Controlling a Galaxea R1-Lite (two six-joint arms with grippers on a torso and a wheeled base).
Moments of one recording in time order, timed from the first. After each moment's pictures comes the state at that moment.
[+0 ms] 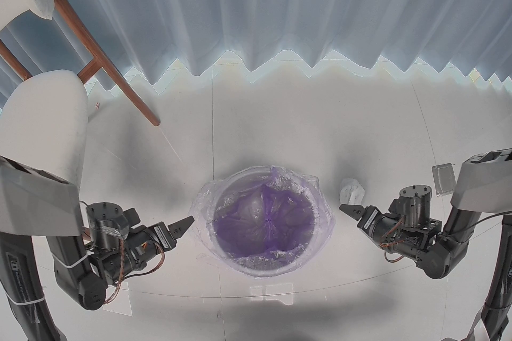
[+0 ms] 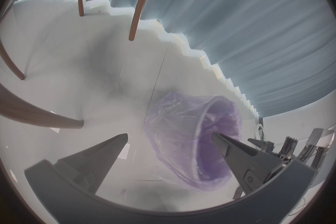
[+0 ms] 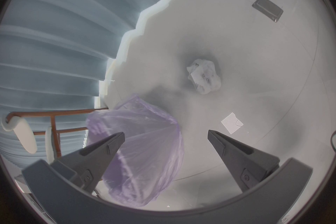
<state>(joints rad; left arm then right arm) -0.30 2.15 -0.25 -1.53 -0.10 -0.62 0.36 2.18 -0.47 -1.20 0.06 0.89</state>
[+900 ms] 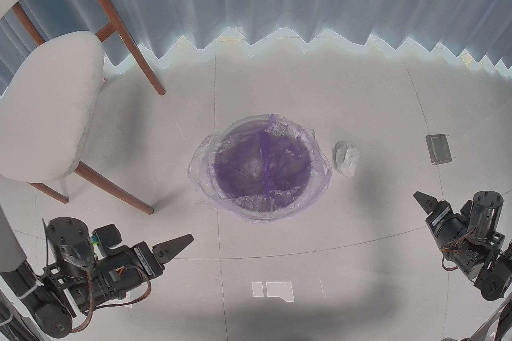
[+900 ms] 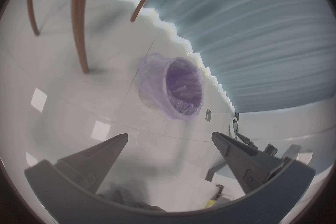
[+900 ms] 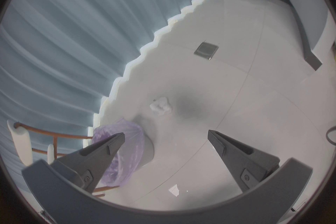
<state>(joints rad) -0.46 1.76 -0.02 -1.41 -0.13 -0.80 0.27 1.73 -0.05 -1.30 -0.24 0.94</state>
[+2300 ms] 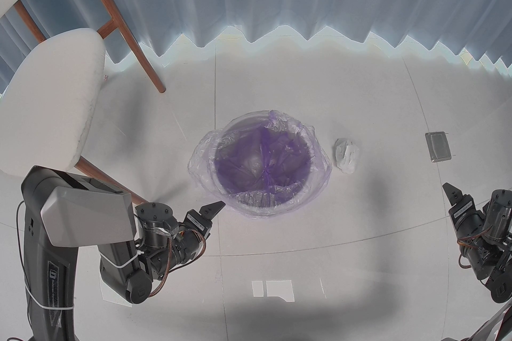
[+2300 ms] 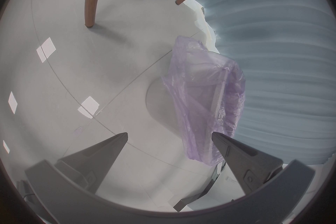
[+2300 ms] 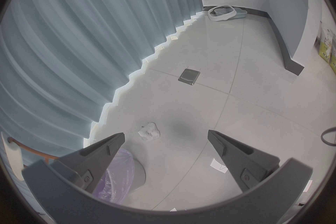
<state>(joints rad) -0.44 2.37 -0.53 -1.52 -0.06 -1.22 0.20 1.61 -0.02 -1.28 -0.42 0.95</state>
